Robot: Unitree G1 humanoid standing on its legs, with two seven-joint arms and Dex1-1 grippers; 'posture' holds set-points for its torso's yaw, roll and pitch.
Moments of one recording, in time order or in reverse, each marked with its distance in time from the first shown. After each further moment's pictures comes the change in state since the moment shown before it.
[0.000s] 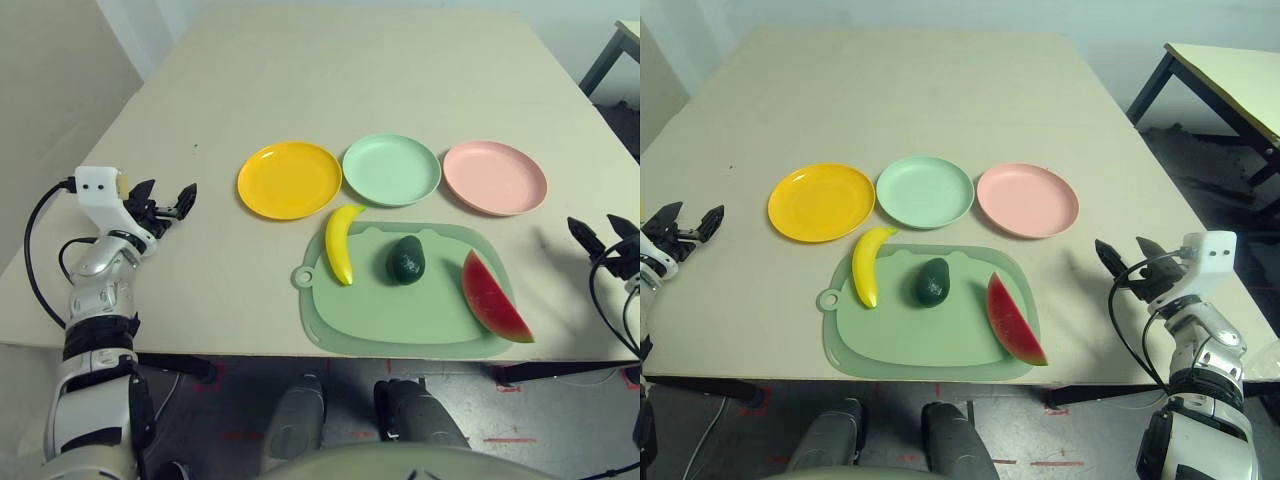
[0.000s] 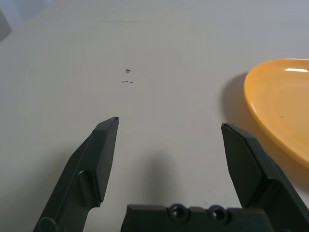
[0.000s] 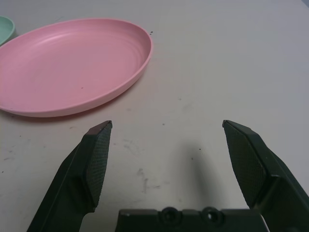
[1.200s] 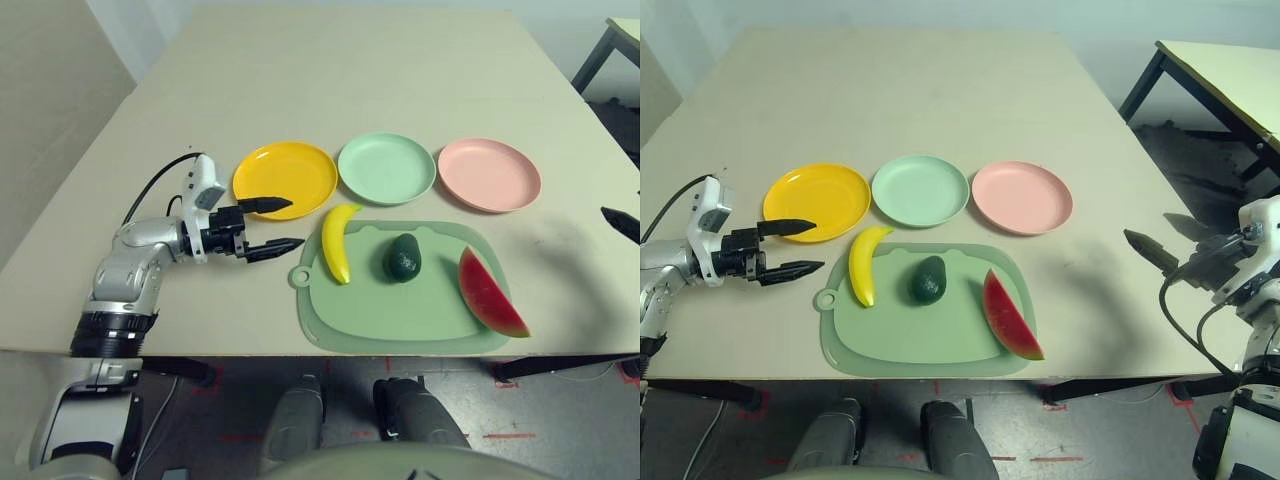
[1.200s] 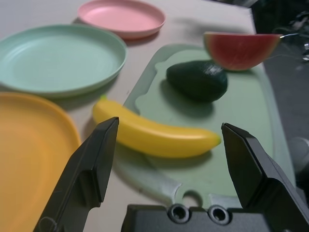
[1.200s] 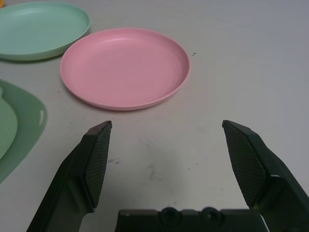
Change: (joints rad) left arm 0.057 0.051 -0.321 -0.556 -0.168 0.266 -0.807; right arm -0.027 -0.233 0.058 -0.052 0.005 0.068 0.402
